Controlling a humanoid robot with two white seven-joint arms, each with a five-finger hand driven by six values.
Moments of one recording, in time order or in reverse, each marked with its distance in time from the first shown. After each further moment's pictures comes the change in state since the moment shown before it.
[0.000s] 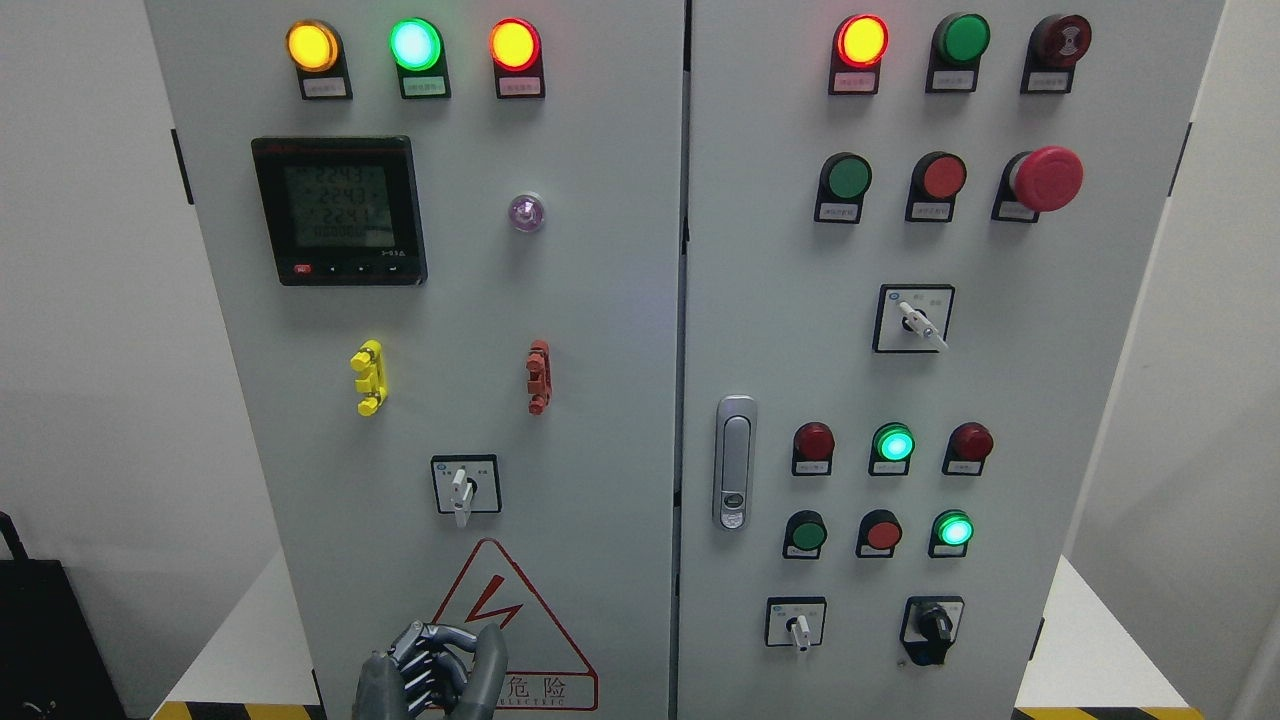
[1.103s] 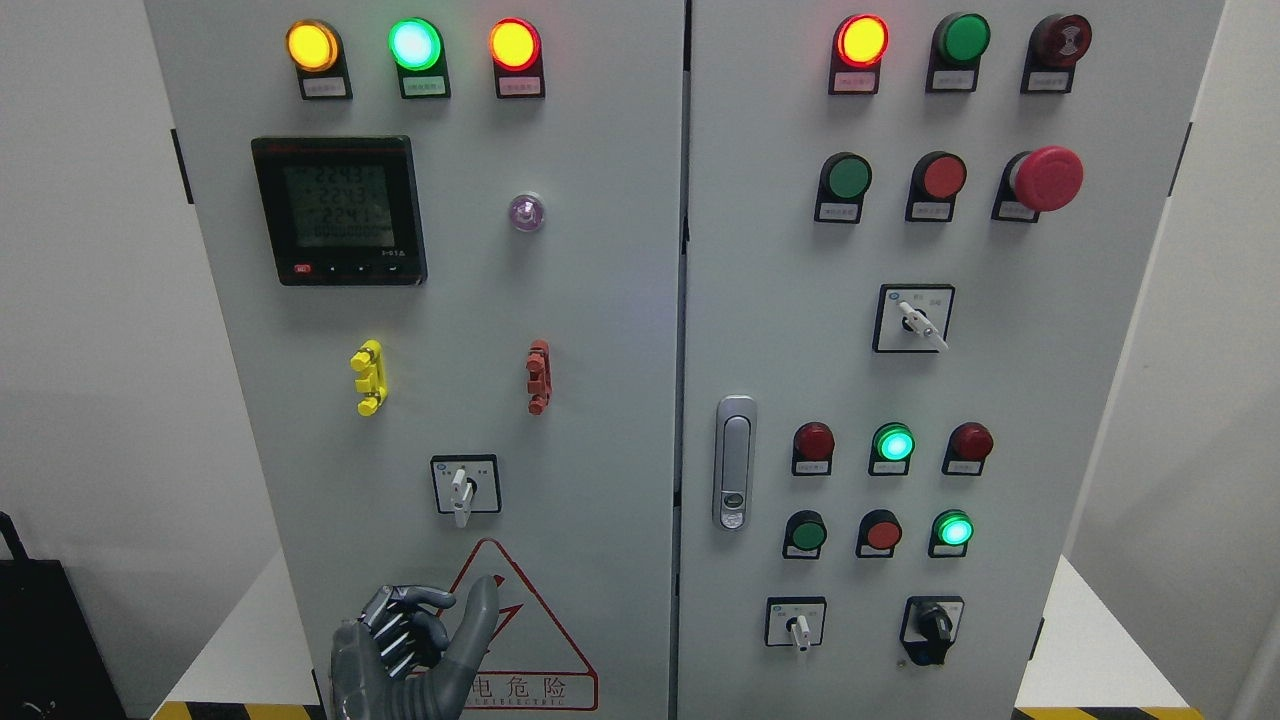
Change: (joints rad) left arm -0.082 -0.018 0.000 -0.018 0.097 0.042 0.123; right arm 0.000 0.000 0.000 0.000 0.000 0.000 0.005
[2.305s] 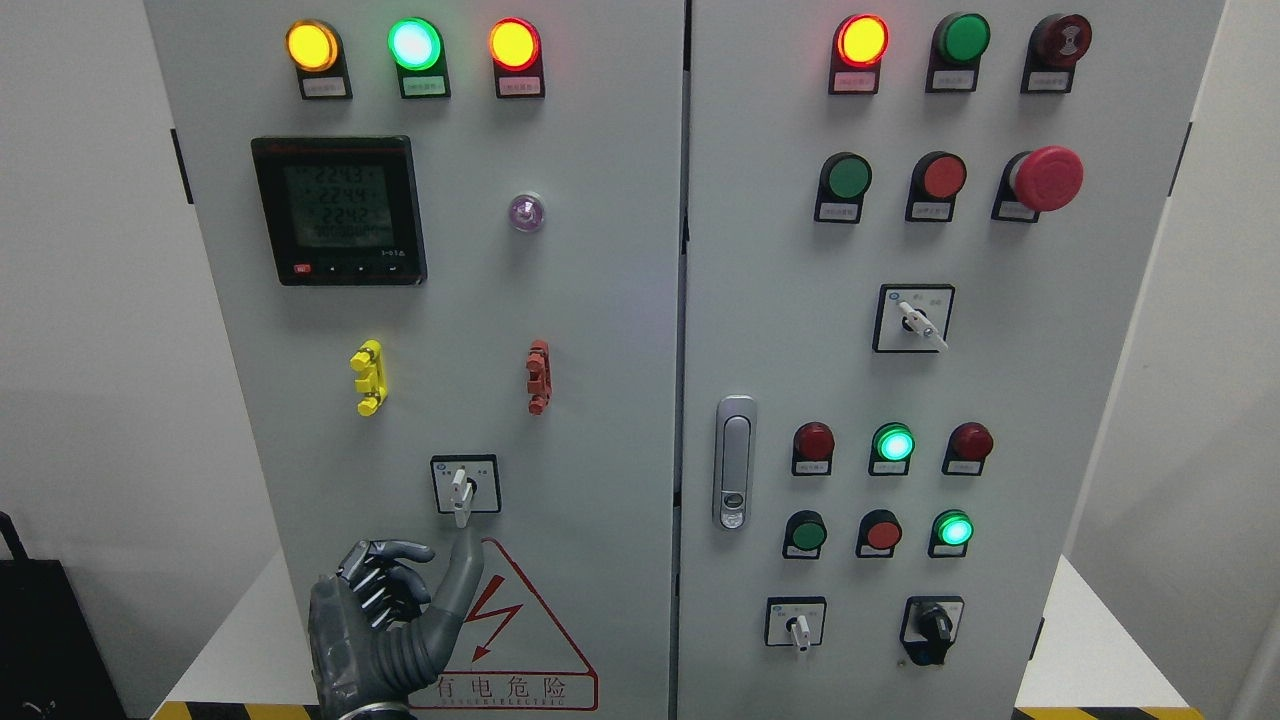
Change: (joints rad) left arm -0.096 -0.010 0.020 0.006 -0.050 0.083 0.032; right arm 0.000 0.000 0.000 0.000 0.000 0.000 0.001
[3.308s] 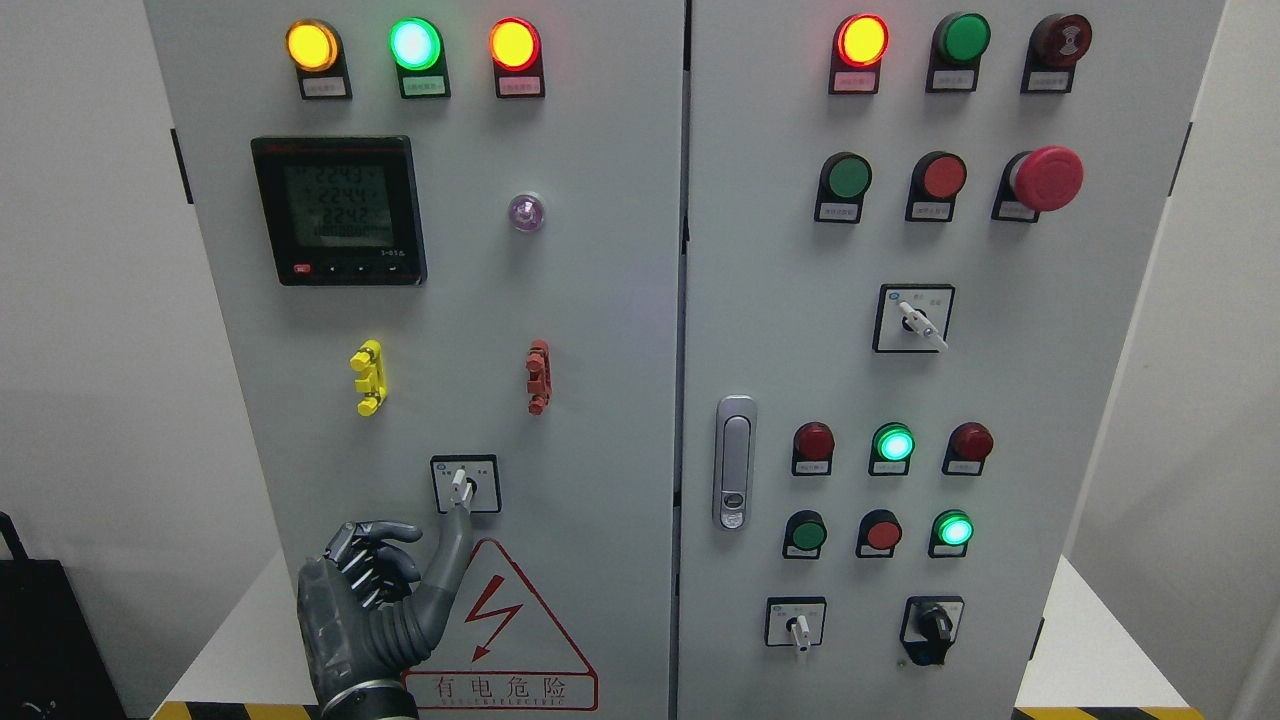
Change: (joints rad) left arm -0.049 -0.006 0.004 0.022 -0.003 0.016 0.038; right arm 0.000 0.000 0.000 0.000 0.000 0.000 0.001
